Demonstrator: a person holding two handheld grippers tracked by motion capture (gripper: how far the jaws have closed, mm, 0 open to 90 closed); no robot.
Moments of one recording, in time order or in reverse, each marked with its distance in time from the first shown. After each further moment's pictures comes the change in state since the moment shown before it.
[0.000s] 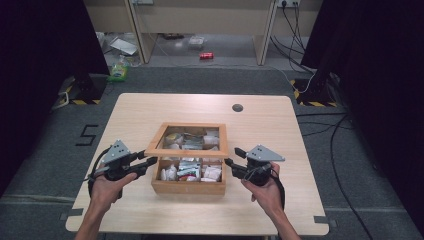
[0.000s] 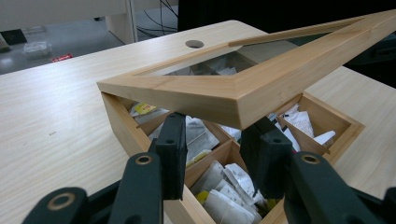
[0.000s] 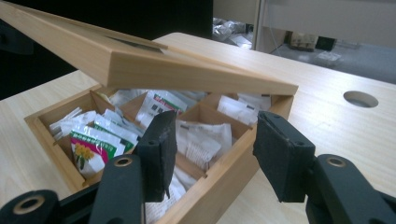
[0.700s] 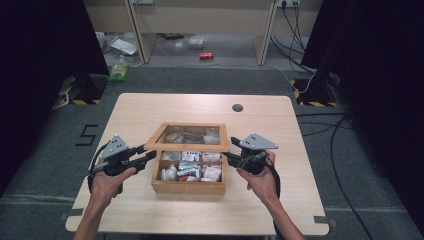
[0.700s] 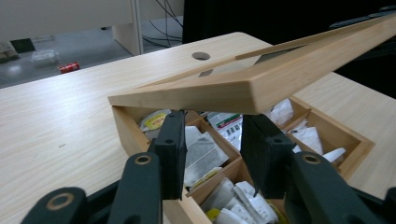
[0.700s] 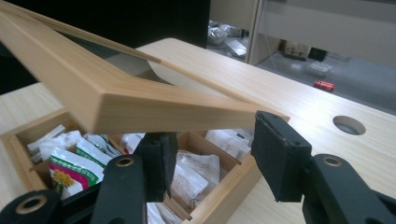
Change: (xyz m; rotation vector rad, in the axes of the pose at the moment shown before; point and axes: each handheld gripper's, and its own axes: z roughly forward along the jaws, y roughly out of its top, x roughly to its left) left arm 0.009 0.006 0.003 -0.036 0.021 -0.009; right arm -0.003 0.028 0.016 0.011 -0.023 -0.062
